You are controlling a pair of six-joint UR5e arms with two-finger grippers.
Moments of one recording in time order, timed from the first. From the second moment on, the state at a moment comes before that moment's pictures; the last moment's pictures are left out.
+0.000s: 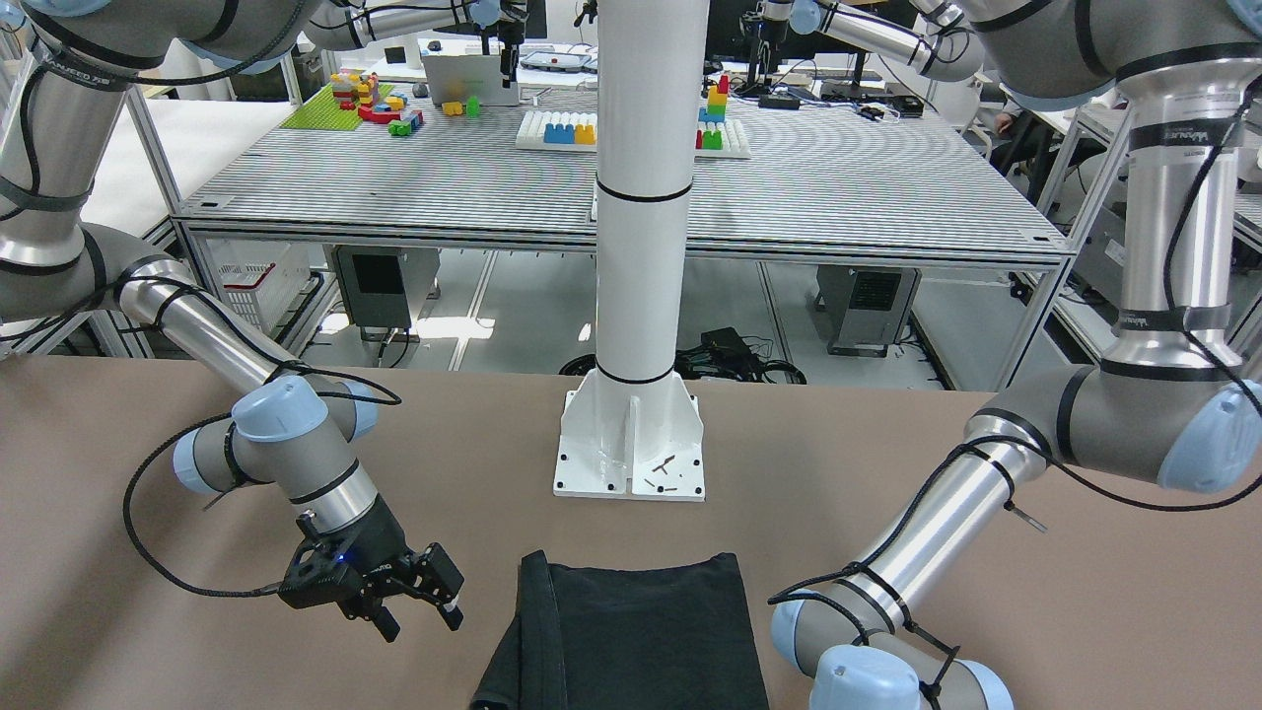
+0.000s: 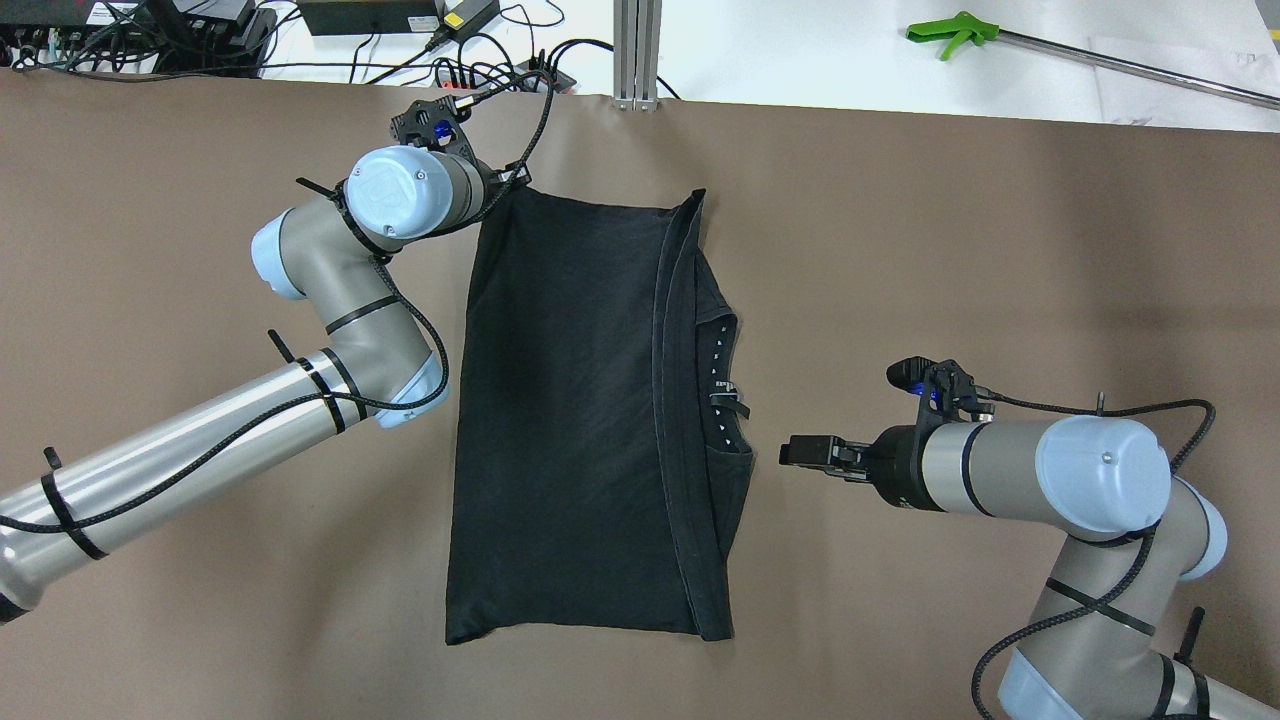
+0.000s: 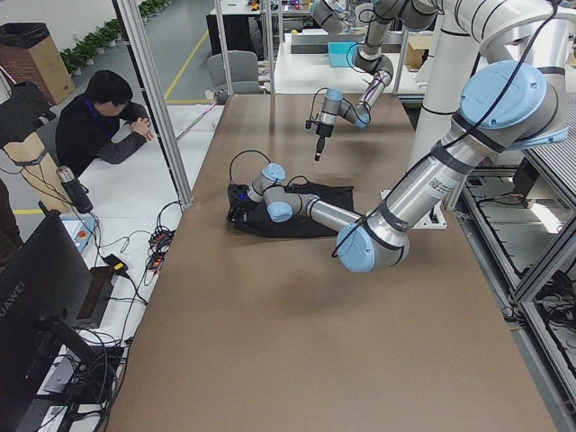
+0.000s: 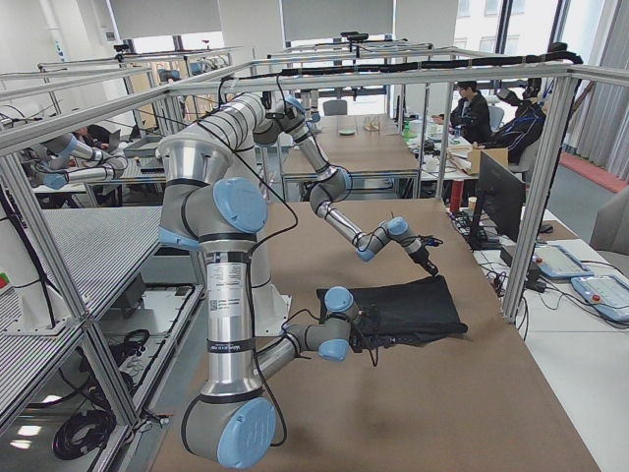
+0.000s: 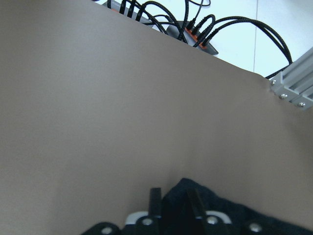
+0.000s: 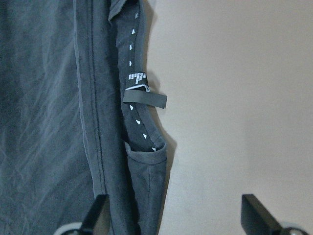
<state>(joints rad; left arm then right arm) -0.79 -2.43 -1.06 -2.30 -1.51 -1.46 0.60 -1.41 1.87 -0.79 1.84 1.44</state>
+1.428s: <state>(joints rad) -0.87 -2.29 -1.27 -2.30 -1.66 -1.36 0.41 -1.23 1.92 -1.12 1.59 1.14</state>
